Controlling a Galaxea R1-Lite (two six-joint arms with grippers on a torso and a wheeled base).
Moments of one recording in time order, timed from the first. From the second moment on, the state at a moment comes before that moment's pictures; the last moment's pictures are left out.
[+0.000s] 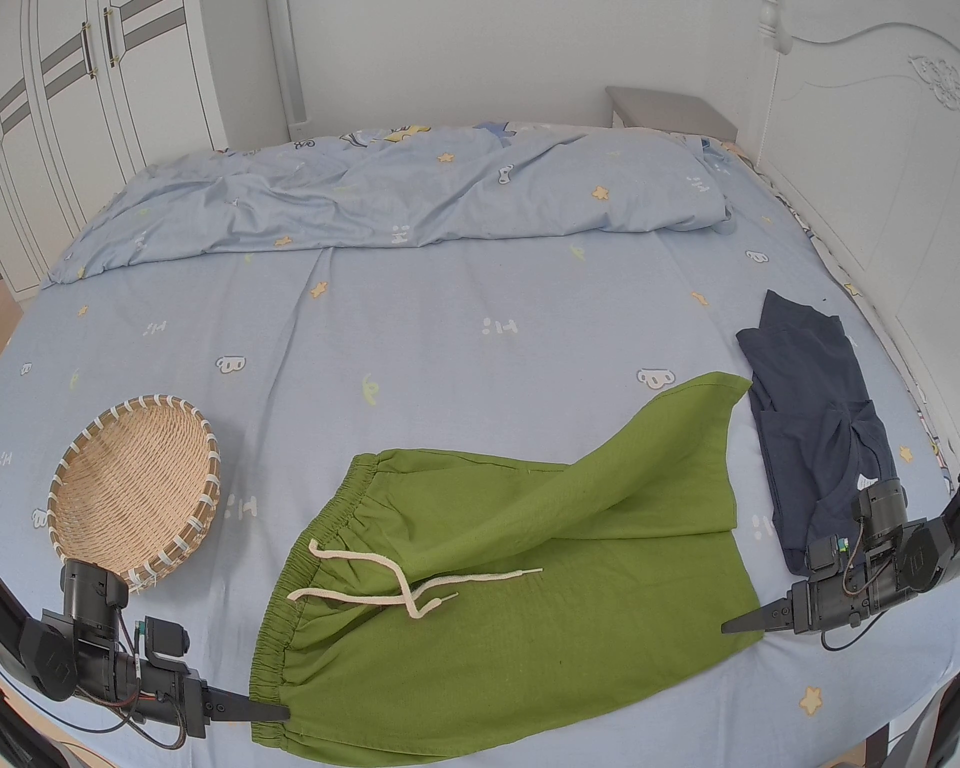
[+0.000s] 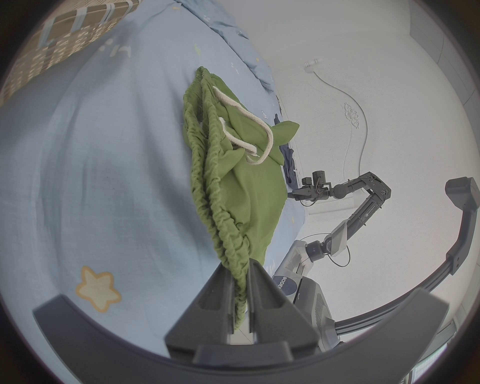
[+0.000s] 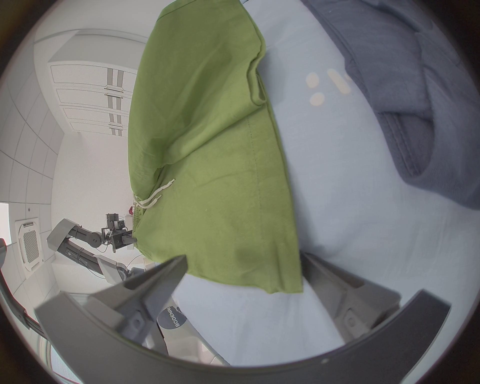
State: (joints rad) left arm 0.13 1.68 -0.10 -0.42 -1.04 0.12; right arm -0.06 1.88 -0.43 -0.28 0.80 0.00
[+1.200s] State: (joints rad) left arm 0.17 1.71 -0.05 -0.41 -0.90 0.18; right arm 0.00 1.73 -0.10 -0.32 0.65 -0.03
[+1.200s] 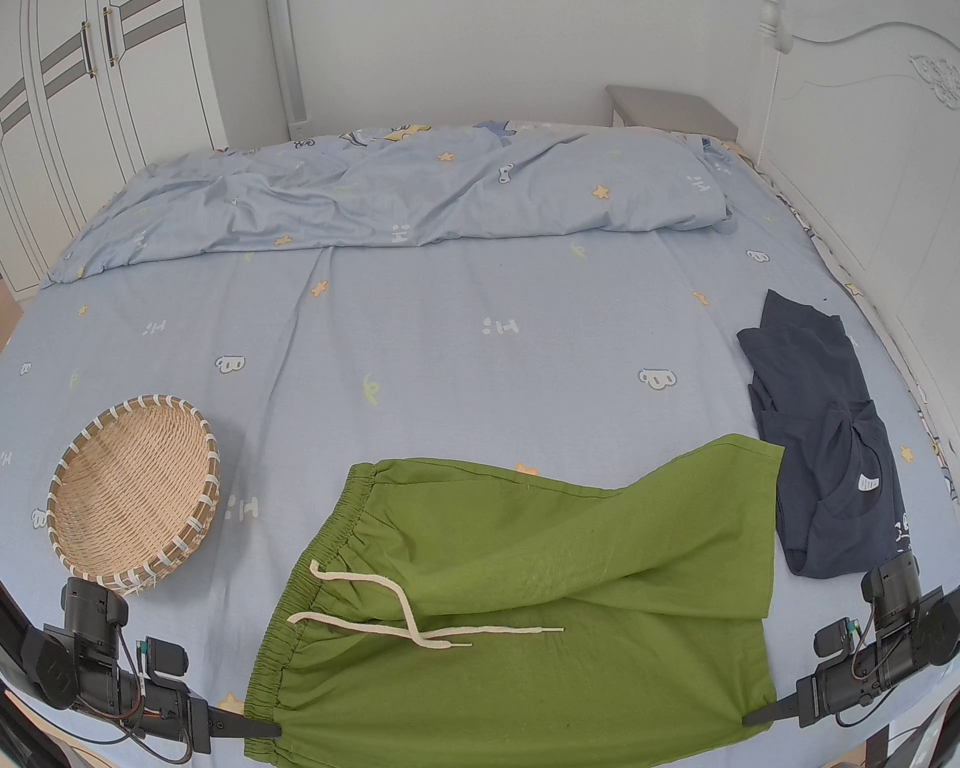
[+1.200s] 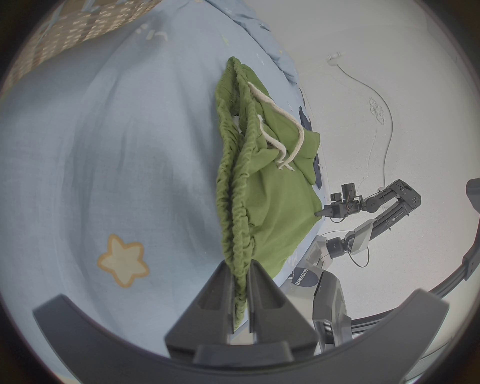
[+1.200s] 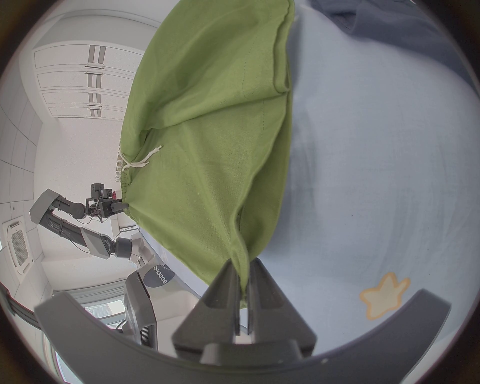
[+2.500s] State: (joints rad) left arm 0.11 1.53 -0.51 -0.30 -0.87 -0.14; right arm -0.09 1.46 -0.36 -0.29 0.65 -0.03
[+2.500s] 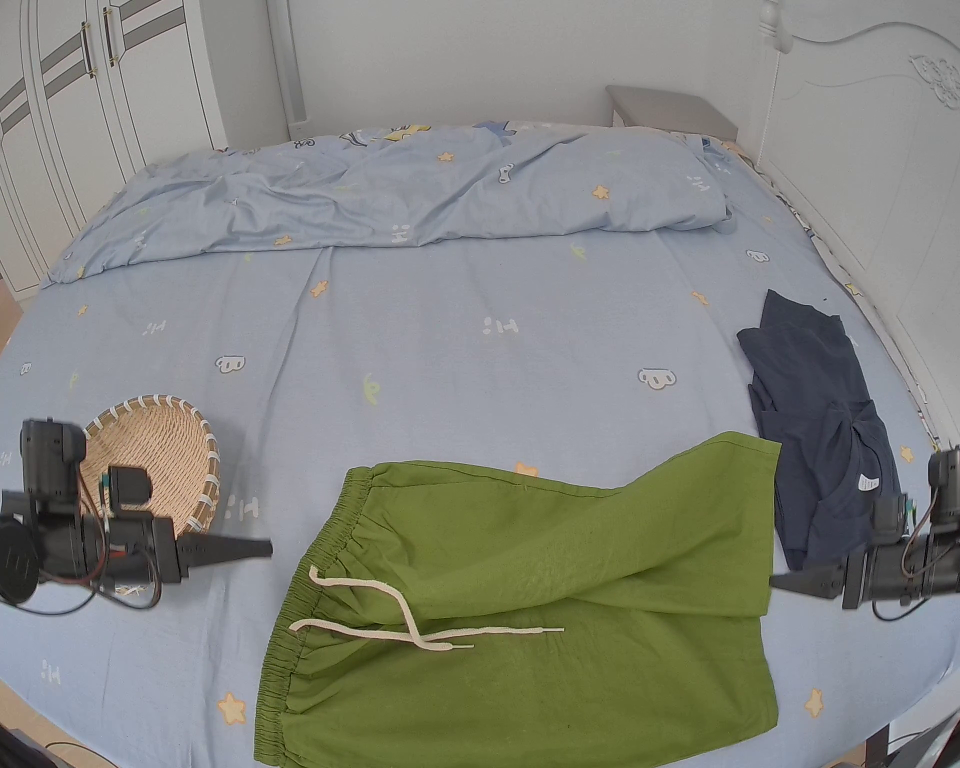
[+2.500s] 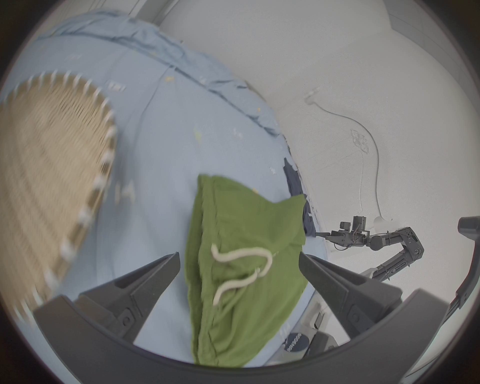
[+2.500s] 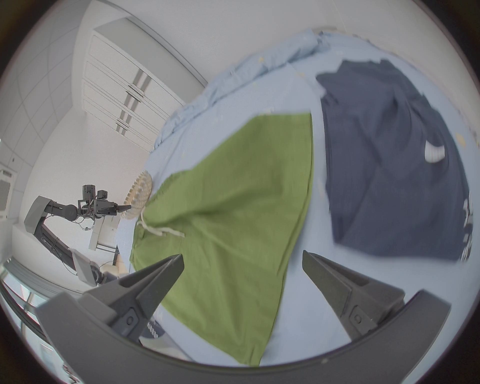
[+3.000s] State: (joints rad) left arm -0.06 1.91 -1.12 -0.20 -0.73 -0.20; right arm -0.06 1.56 -0.80 -0.23 0.62 -0.02
